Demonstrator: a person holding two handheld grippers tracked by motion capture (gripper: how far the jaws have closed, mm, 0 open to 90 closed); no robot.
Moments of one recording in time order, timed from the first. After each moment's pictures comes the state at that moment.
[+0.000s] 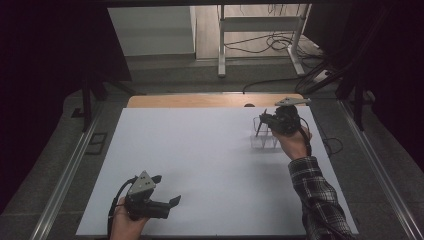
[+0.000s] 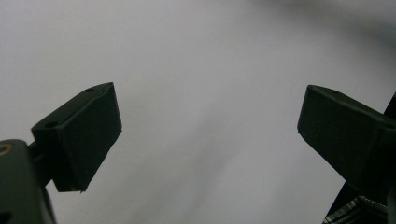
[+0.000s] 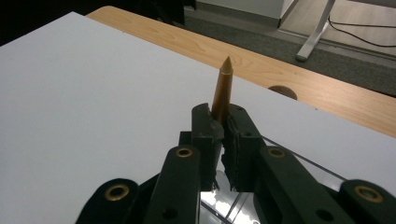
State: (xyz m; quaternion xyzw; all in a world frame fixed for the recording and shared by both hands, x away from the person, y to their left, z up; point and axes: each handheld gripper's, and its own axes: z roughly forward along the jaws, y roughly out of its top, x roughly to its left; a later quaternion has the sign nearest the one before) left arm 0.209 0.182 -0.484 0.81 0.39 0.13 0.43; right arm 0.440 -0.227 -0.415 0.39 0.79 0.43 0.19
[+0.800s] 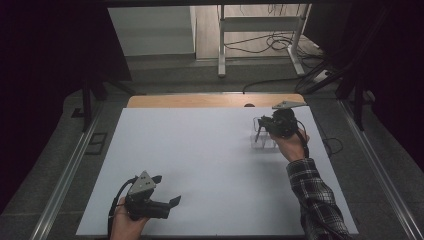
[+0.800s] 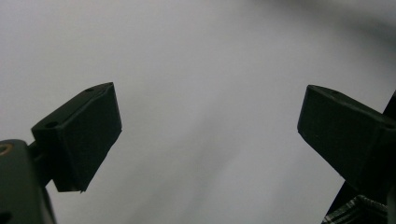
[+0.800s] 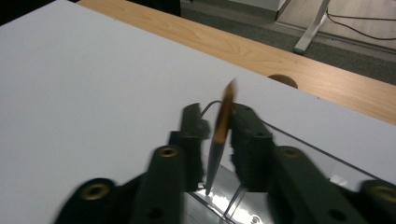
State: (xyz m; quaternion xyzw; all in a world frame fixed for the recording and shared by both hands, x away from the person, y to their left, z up) left arm 0.210 0.182 -0.484 0.81 0.39 0.13 0.43; right arm 0.444 -0.225 -0.431 0.39 0.80 0.41 0.19
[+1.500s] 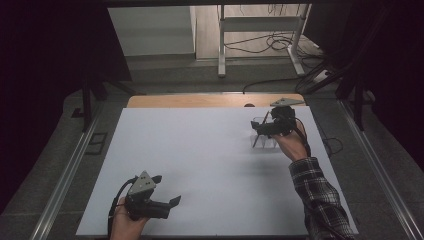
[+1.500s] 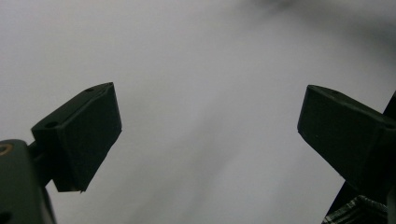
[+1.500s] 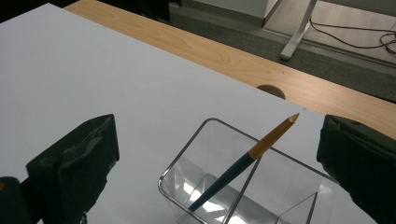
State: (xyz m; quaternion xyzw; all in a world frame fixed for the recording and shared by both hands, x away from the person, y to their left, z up) left arm 0.210 0.182 -0.484 0.81 0.39 0.13 0.43; right arm 0.444 -0.217 -0.422 0.40 0.79 0.41 0.22
